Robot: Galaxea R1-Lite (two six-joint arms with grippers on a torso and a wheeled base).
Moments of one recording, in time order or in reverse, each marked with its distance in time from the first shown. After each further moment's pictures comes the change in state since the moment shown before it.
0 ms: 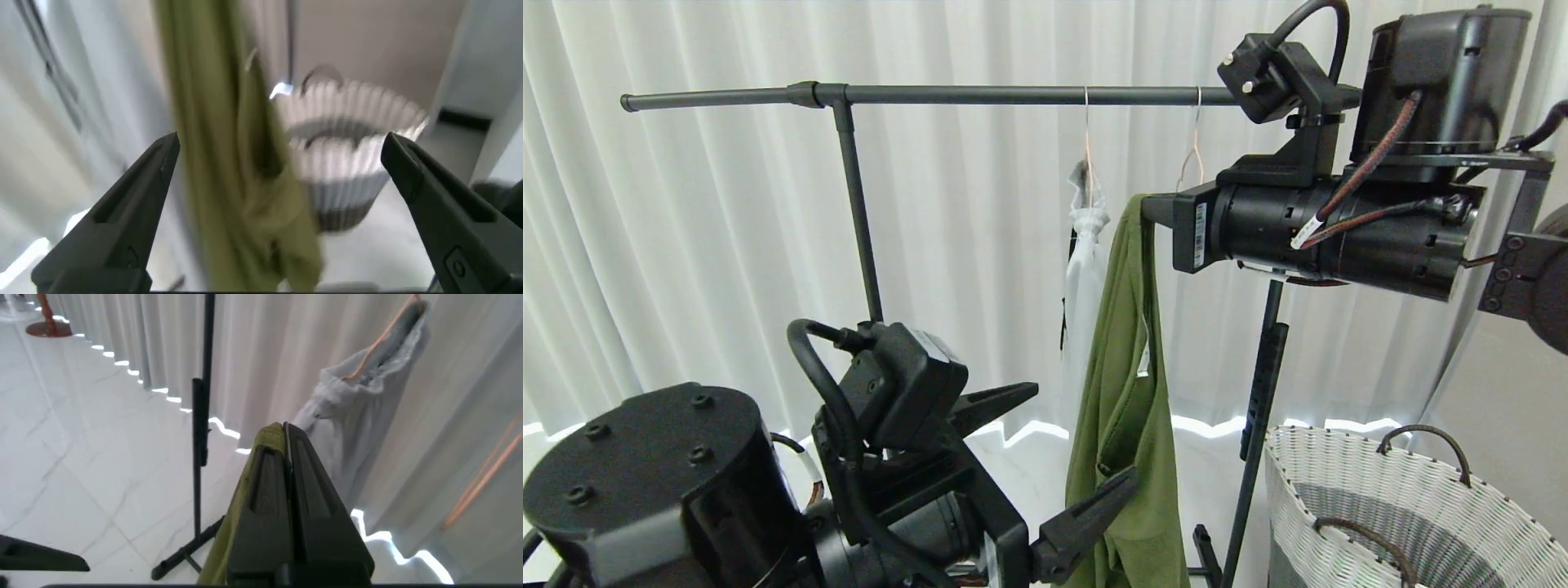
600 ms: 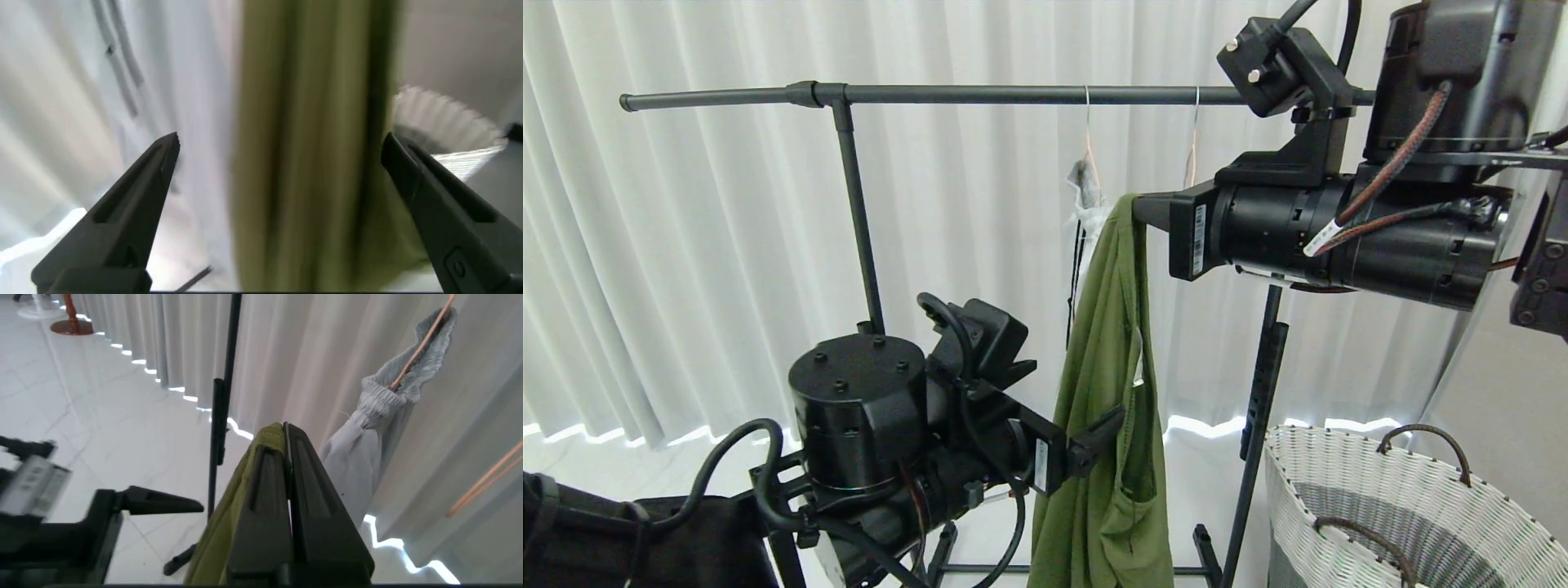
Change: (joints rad) left arm 0.131 0.228 -0.130 0.001 0.052 0.000; right arm 0.042 -0.028 0.020 0.001 0.000 0.000
